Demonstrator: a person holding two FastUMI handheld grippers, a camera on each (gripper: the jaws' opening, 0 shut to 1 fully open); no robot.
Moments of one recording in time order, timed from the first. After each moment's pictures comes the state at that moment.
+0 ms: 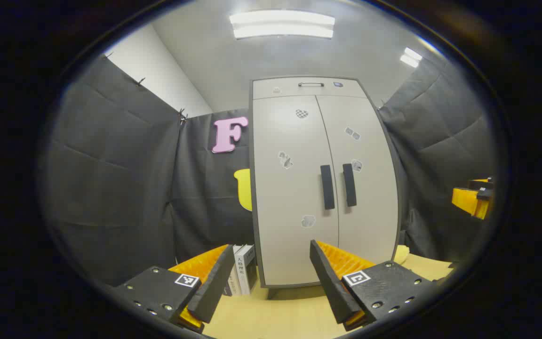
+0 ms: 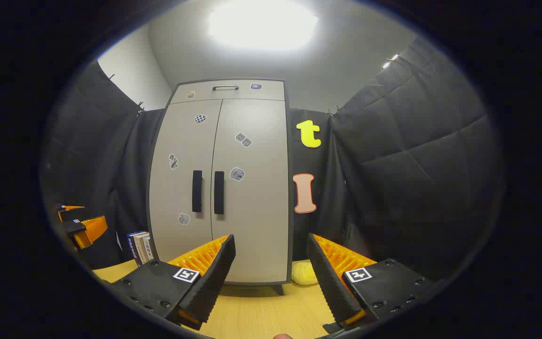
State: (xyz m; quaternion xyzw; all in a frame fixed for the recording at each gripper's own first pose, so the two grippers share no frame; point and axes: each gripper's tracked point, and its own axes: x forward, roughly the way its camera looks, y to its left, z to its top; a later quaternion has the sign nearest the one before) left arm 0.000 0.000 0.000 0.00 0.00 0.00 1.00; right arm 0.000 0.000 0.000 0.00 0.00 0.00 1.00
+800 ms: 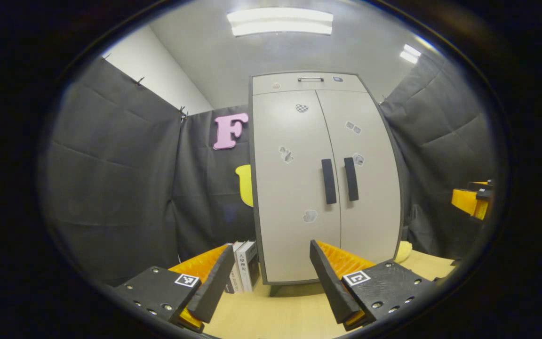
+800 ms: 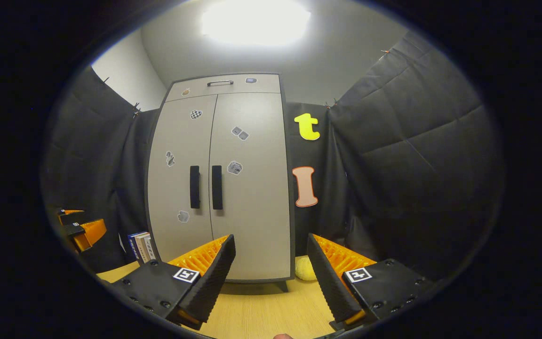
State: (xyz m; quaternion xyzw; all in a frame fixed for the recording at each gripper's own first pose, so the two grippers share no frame) left arm 0.000 0.000 -0.008 0.01 0.01 0.01 1.00; right arm 0.009 0.000 -0.017 0.02 0.02 0.01 1.00
